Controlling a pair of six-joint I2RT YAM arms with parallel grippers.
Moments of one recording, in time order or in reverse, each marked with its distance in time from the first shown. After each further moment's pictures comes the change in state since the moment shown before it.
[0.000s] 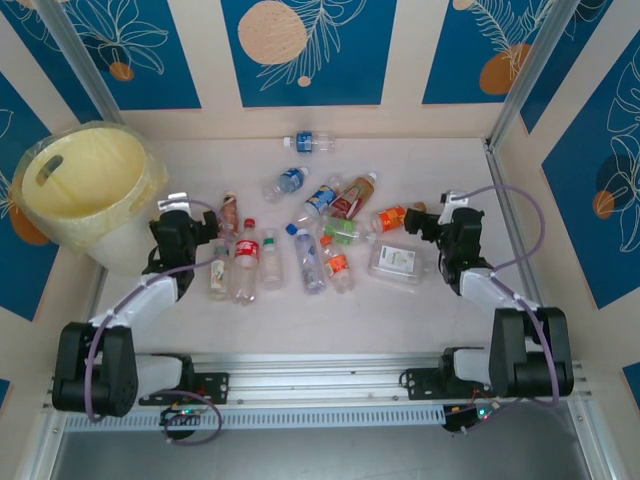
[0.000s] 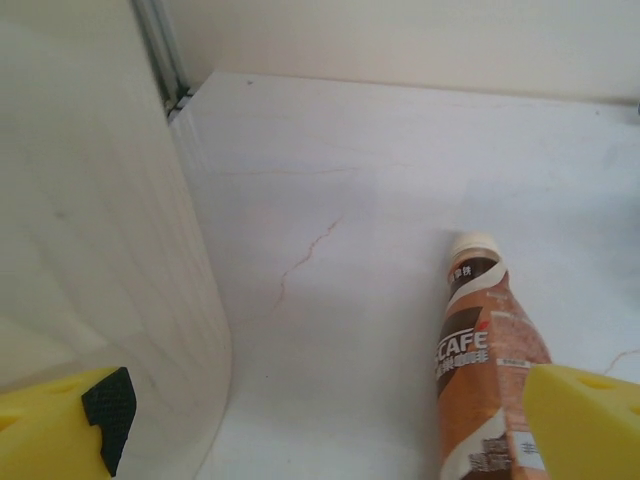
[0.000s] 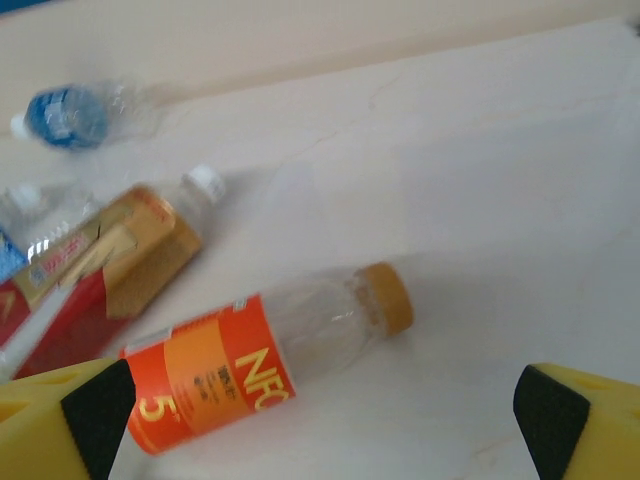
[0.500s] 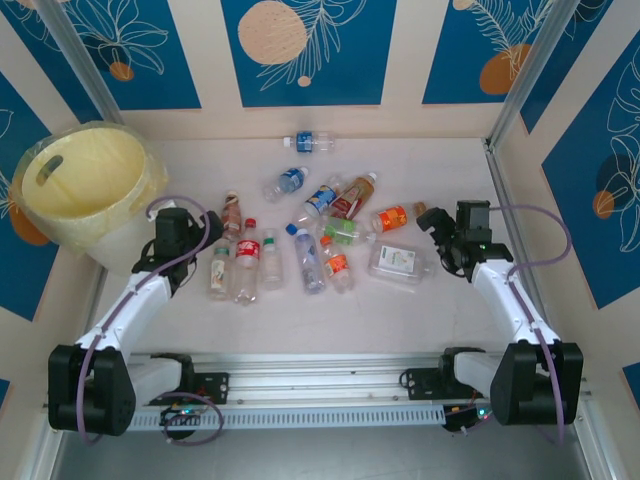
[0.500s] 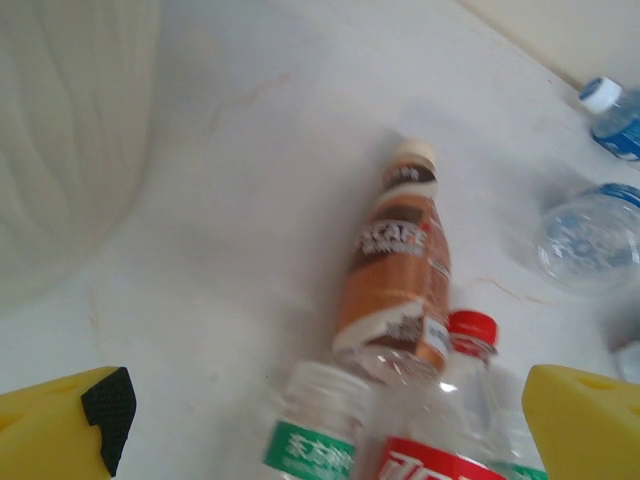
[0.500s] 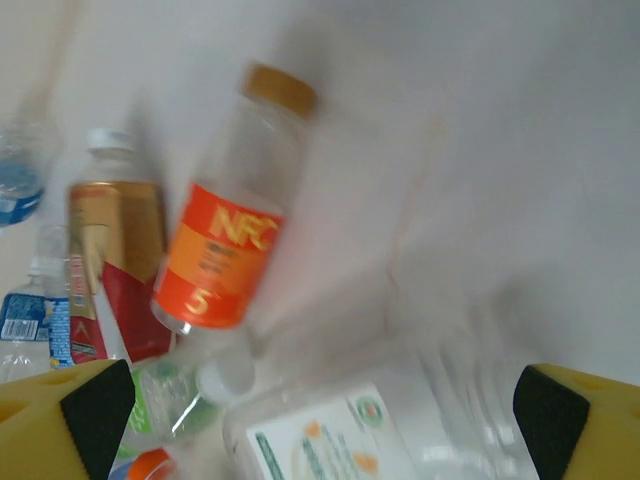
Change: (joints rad) left arm -0.001 -0.074 0.091 -0.407 0.211 -0.485; right arm -0.015 -0.102 0.216 -0.789 -0.044 0.737
